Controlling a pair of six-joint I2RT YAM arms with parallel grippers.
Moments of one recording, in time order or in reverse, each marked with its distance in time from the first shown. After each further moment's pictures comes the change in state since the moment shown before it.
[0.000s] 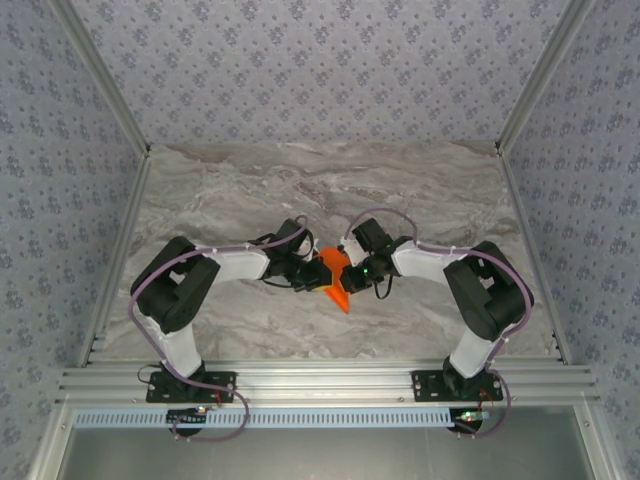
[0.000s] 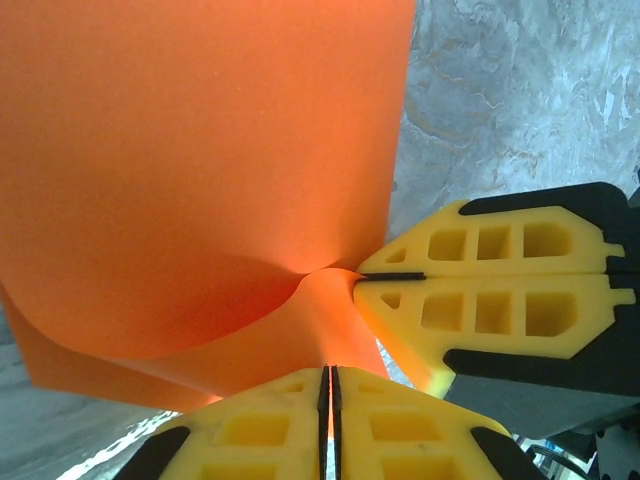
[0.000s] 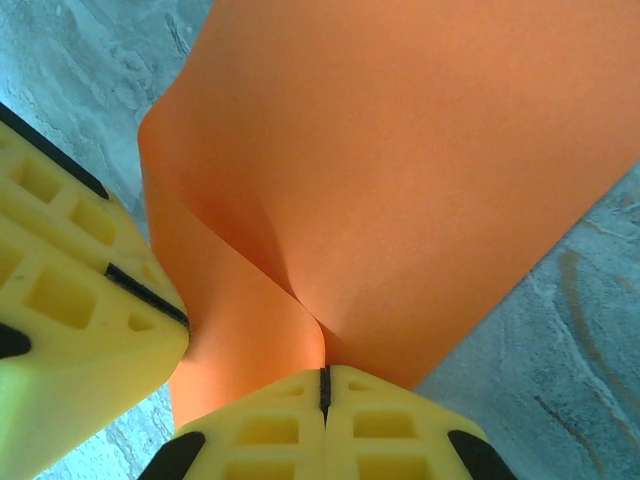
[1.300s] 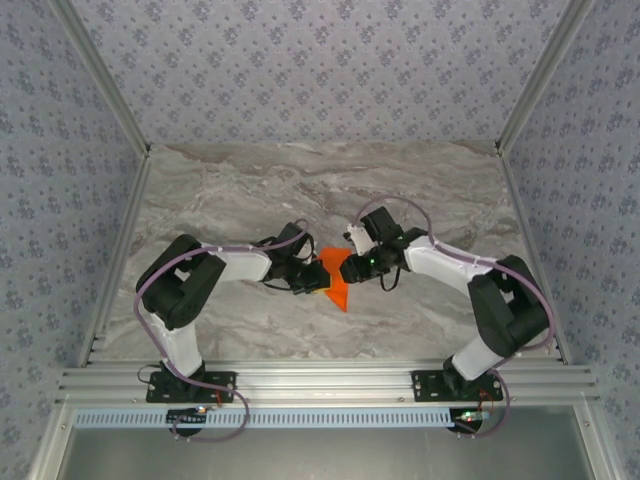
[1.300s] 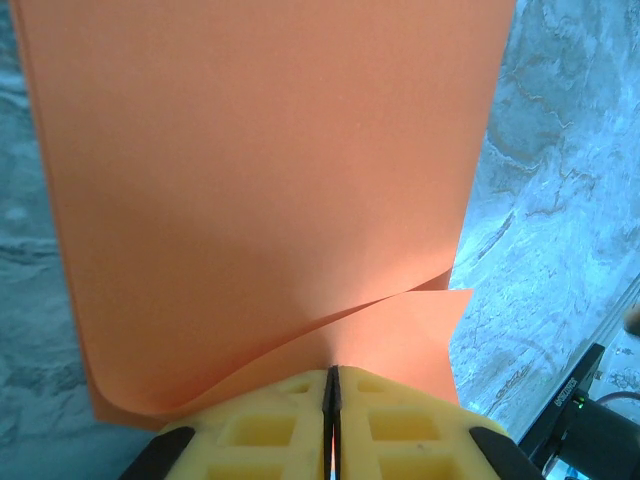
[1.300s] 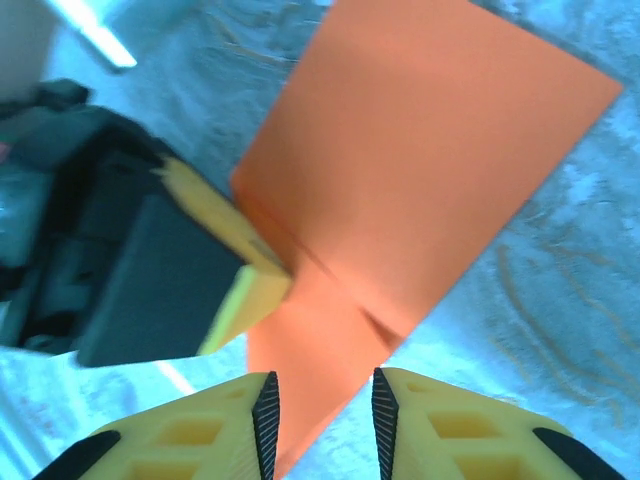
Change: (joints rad) left arm -0.004 0.037 -0.016 0.024 -0.050 -0.009; right arm -0.033 -0.160 0.031 -0.105 -0.029 0.018
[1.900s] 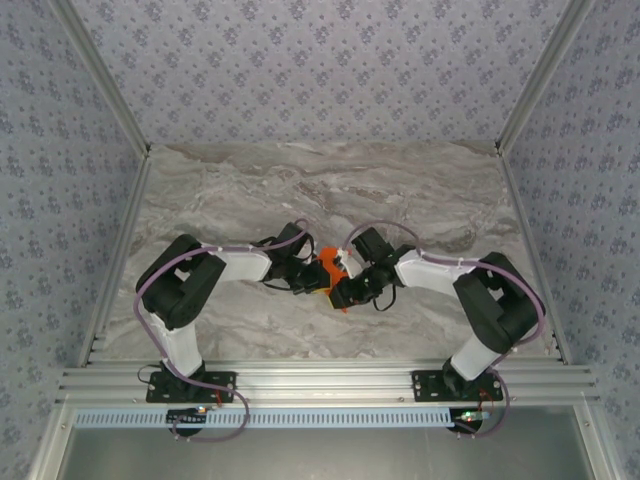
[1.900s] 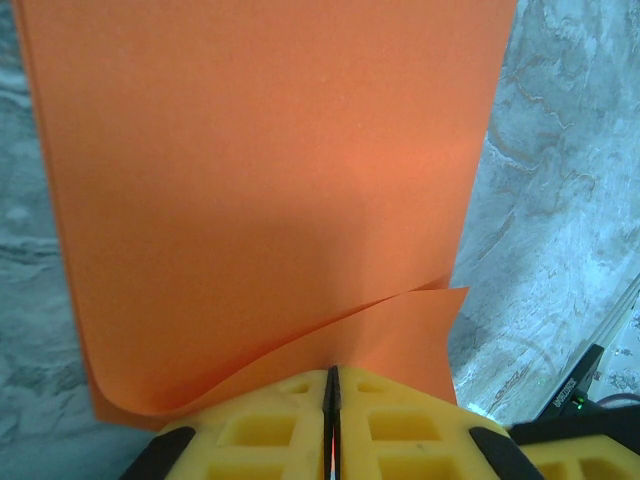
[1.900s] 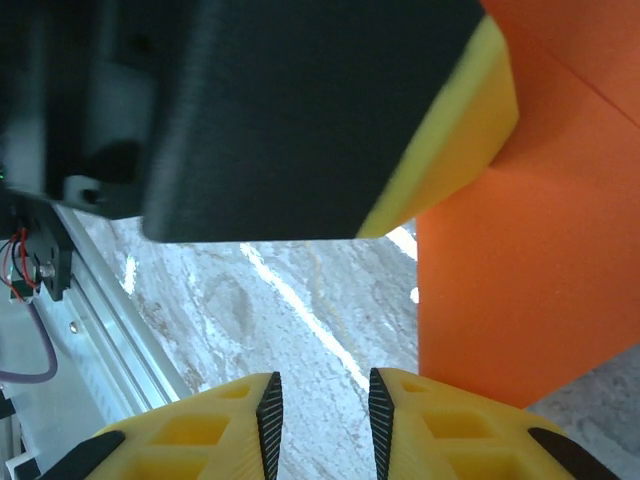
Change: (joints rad) left arm 0.000 0.000 0.000 0.000 0.000 -0.003; right arm 0.083 0.079 -0.101 0.082 -0.238 0.107
